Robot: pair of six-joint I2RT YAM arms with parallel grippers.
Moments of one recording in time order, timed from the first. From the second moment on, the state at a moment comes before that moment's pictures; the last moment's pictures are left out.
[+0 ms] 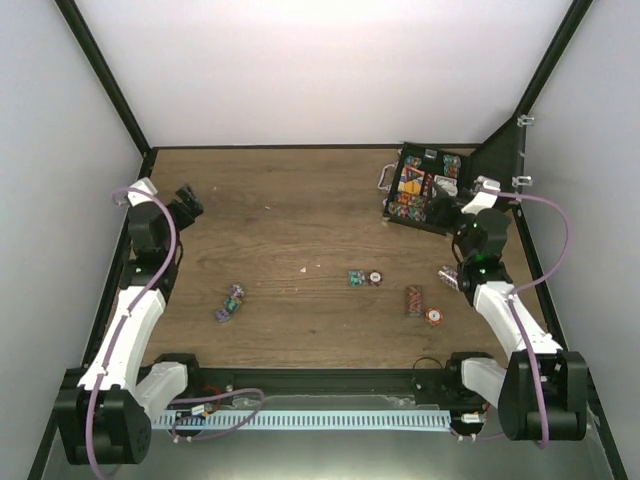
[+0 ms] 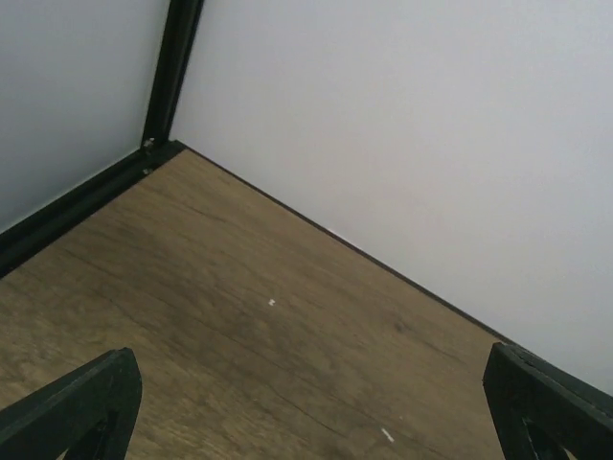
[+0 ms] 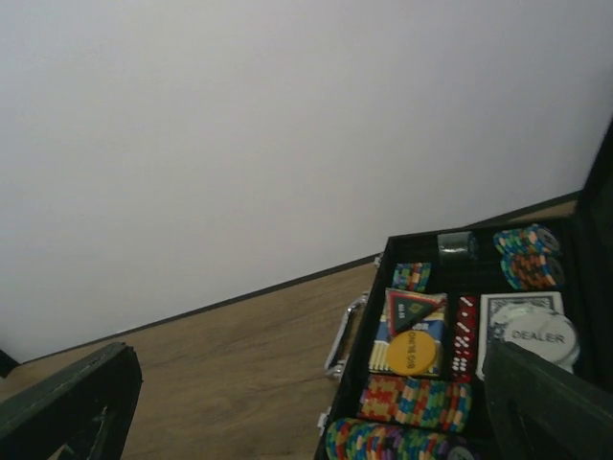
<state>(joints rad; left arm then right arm) 0.00 0.96 0.69 0.02 -0.17 -0.53 0.00 1.07 0.53 0.49 -0.12 0.42</state>
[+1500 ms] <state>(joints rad) 0.00 1.15 1.04 -0.30 -0.26 -0.09 0.24 2.20 1.73 -0.45 0.10 0.28</state>
